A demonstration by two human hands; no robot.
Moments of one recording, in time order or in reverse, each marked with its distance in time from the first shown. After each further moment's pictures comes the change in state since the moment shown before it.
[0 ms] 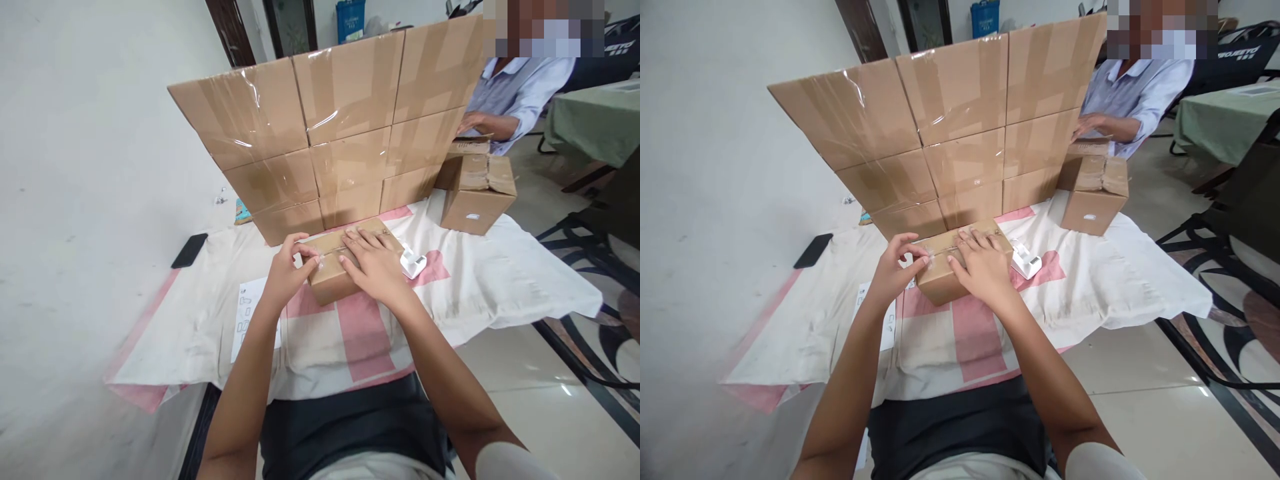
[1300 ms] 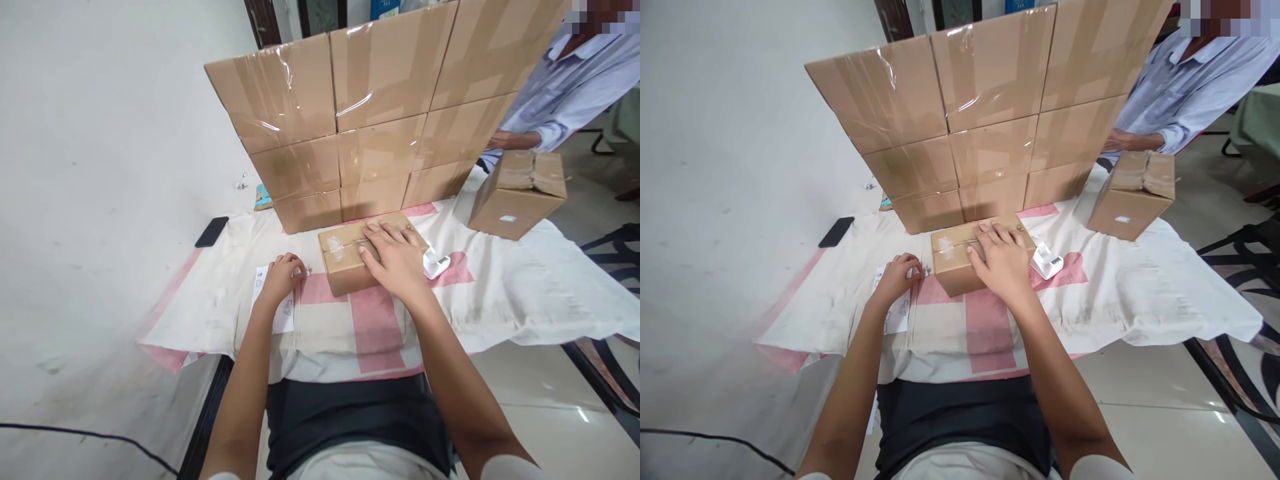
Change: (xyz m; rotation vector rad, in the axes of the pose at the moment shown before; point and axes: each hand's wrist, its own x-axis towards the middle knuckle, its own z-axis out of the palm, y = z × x) left_hand -0.032 -0.109 -0.033 0.644 -0.227 -0.090; right_hand 0.000 0.000 0.004 0.010 0.080 0.004
